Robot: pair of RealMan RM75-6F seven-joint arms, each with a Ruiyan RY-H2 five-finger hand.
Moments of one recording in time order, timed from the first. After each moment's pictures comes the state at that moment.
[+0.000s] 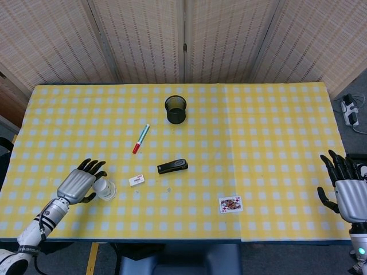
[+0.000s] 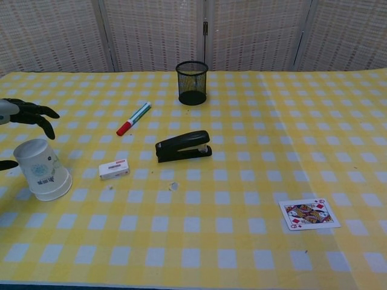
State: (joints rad) left arm -0.56 -1.11 -0.03 -1.70 1.32 0.90 0.32; right arm 0.09 -1.04 0.08 -1.65 -1.49 1.47 -0.02
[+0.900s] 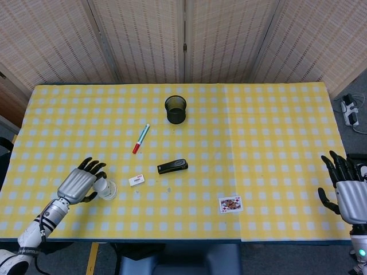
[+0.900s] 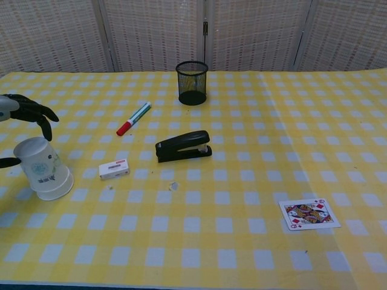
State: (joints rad) left arm -0.56 -1.13 -0.01 -1.68 1.37 0.96 0.29; right arm 0.08 -1.03 0.07 -1.67 -1.48 1.47 -0.03
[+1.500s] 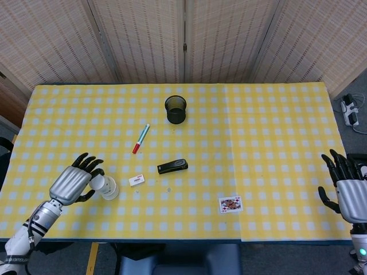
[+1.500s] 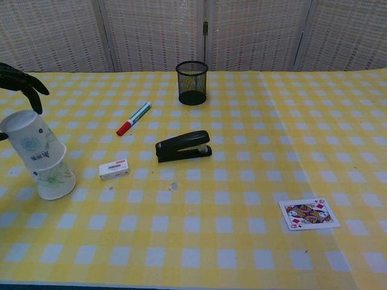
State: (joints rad) left arm -0.53 -0.98 -0.02 -1.85 1.41 1.04 0.26; right arm 0.09 -1.03 0.08 -1.66 -1.49 1.48 -0.02
